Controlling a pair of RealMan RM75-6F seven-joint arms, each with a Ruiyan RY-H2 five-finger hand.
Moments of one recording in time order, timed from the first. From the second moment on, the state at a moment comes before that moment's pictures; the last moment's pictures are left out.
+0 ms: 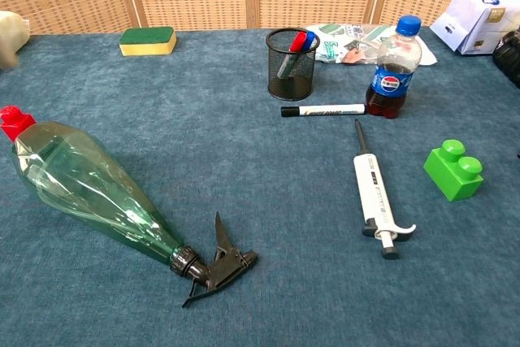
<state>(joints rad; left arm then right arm) -0.38 -0.88 0.01 -1.90 1.80 1.15 -0.08 0.09 -1.04 0.11 -1.87 -1.45 1.50 -0.14</state>
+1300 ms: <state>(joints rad) -0.83 -1.31 -0.01 -1.94 1.18 0.67 0.84 0.00 -1.00 0.10 -1.81 -1.48 1.61 0.01</state>
